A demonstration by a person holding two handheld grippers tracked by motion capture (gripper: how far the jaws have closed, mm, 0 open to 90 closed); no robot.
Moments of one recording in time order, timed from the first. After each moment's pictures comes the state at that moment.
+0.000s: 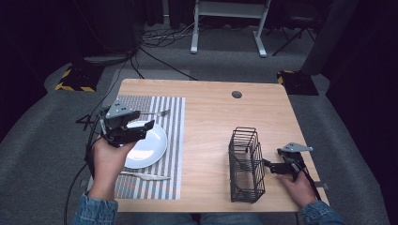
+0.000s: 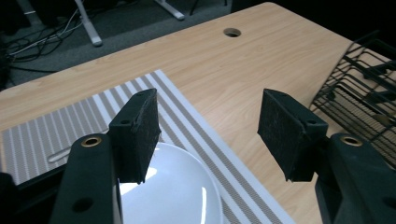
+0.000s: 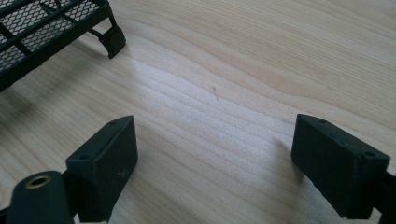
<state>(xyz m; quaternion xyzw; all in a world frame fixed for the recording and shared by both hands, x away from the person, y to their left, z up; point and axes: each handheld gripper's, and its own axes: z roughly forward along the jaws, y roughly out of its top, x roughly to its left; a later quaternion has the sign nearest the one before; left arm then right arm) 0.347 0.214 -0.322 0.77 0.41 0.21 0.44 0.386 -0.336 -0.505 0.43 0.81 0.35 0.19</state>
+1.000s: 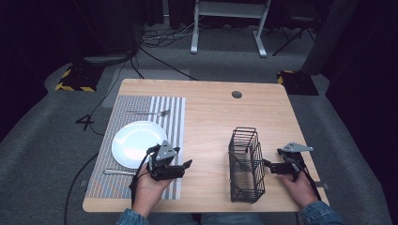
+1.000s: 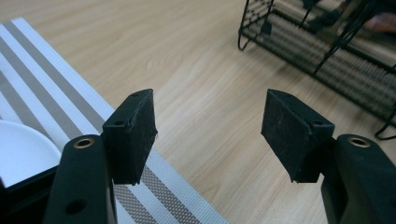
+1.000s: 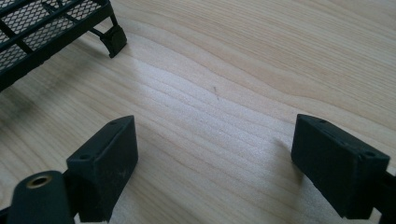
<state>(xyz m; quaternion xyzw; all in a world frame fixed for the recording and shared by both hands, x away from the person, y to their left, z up) 0.326 0.117 -0.446 0.82 0.34 0.14 0.43 0.386 -0.336 -0.505 0.43 0.81 0.35 0.19</state>
